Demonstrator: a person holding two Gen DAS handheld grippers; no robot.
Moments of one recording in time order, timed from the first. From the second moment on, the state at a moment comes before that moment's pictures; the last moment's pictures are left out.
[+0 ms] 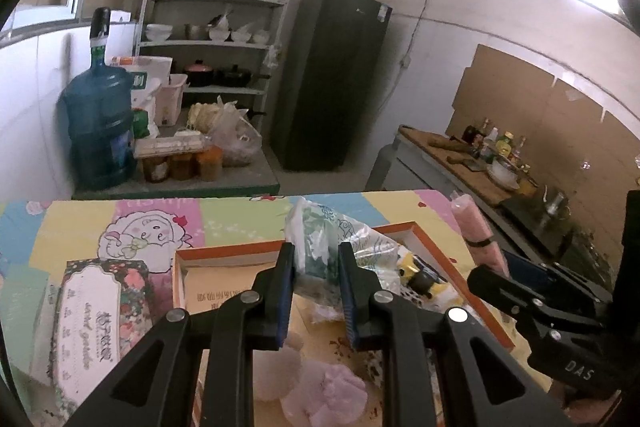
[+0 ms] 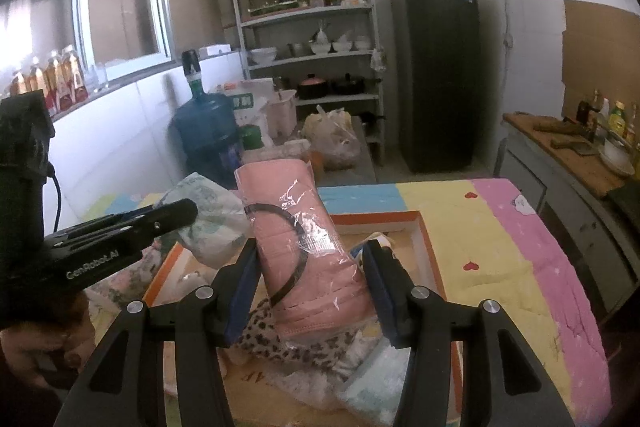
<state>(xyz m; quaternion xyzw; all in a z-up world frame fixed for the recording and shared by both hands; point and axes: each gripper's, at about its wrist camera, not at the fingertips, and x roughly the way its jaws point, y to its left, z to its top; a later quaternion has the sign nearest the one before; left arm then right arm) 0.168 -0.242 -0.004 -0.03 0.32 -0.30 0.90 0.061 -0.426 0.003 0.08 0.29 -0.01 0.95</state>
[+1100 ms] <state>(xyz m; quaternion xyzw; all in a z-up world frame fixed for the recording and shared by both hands) 0.213 -0.244 -0.048 -0.03 0.39 -0.24 0.89 0.118 -0.435 -0.054 0.07 0.38 -0.02 0.92</state>
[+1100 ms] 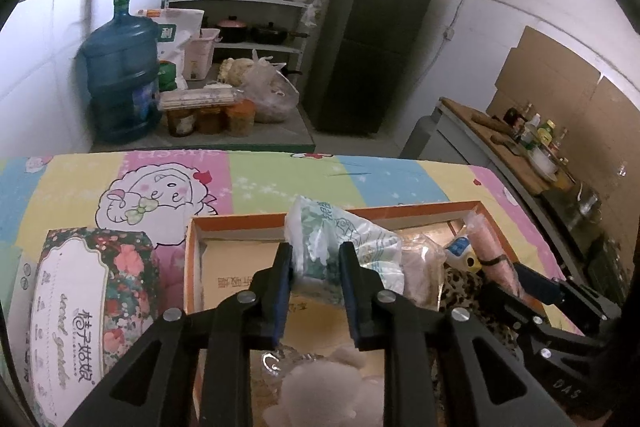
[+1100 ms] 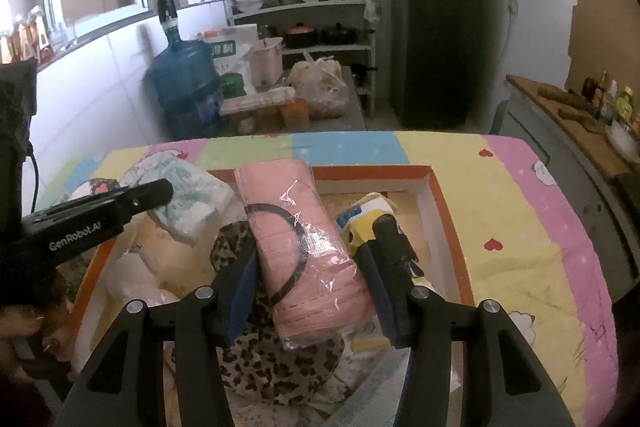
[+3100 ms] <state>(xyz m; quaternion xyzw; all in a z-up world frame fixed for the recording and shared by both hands) 0.088 -0.085 0.041 -0.03 0.25 -0.24 0.94 0.032 -0.306 0.029 0.09 0.27 0.04 0.96</state>
